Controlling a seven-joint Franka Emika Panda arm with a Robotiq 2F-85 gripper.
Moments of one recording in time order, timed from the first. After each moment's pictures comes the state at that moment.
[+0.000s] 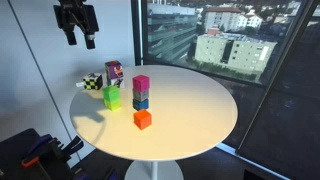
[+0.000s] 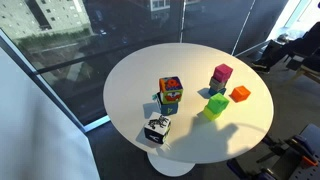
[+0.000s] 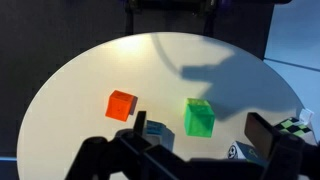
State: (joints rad) arm 0.00 -0.61 0.00 -2.52 -0.01 1.87 -0.02
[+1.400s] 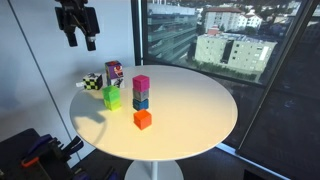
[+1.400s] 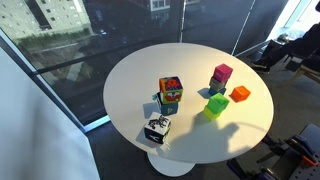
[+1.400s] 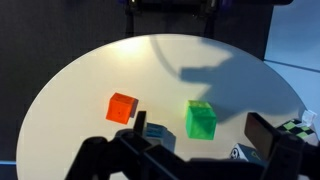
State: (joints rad) arm -0.01 -0.59 0.00 -2.52 -0.01 1.88 -0.02
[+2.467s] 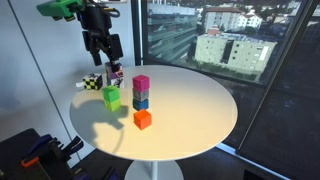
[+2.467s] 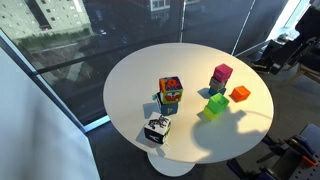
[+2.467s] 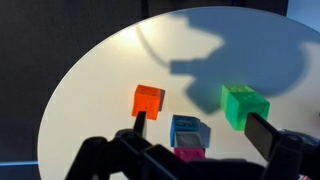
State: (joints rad) arm -0.08 -0.48 -0.07 -2.60 -0.06 2.14 -0.02
